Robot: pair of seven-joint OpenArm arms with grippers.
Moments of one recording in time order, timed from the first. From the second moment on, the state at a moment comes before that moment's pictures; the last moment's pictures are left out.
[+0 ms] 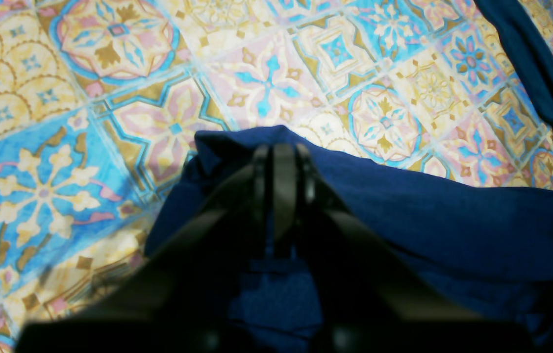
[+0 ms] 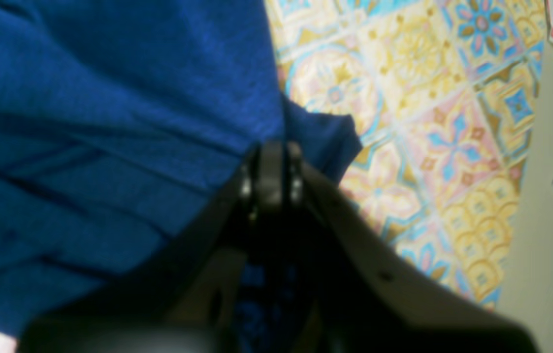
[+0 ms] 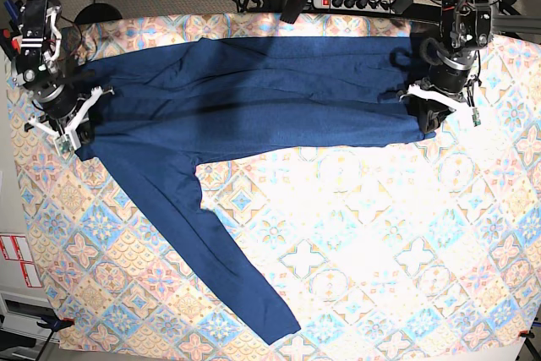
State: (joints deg) left arm 26.9 -19.5 -9.8 98.2 -39.1 -2.6 17.7; right arm -17.8 26.9 16.3 89.1 8.8 27.6 -24.9
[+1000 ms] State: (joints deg) left arm 24.4 -21.7 -9.8 90.6 -39.2 -2.5 28.4; right arm -16.5 26.5 20.9 90.4 8.7 27.6 -32.4
